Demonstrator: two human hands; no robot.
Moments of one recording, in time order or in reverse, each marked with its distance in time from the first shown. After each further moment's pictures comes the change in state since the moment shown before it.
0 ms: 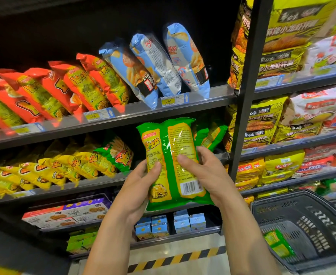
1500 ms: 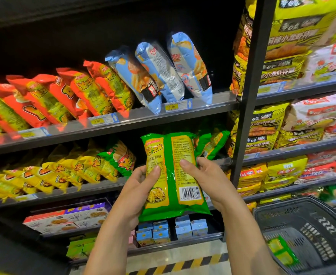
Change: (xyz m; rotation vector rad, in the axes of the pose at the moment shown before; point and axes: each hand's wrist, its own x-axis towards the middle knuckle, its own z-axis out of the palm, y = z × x) left_hand 0.001 0.001 -0.017 0.015 0.054 -0.043; right_hand 0.010 0.010 0.000 -0.045 -0.055 0.107
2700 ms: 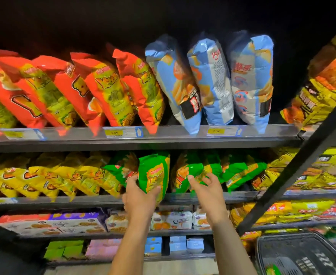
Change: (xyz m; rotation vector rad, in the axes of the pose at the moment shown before) left_hand 0.177 -0.055 -0.093 0.352 0.660 -0.060; right_hand 0.169 0.058 0.055 -0.144 0.383 0.047
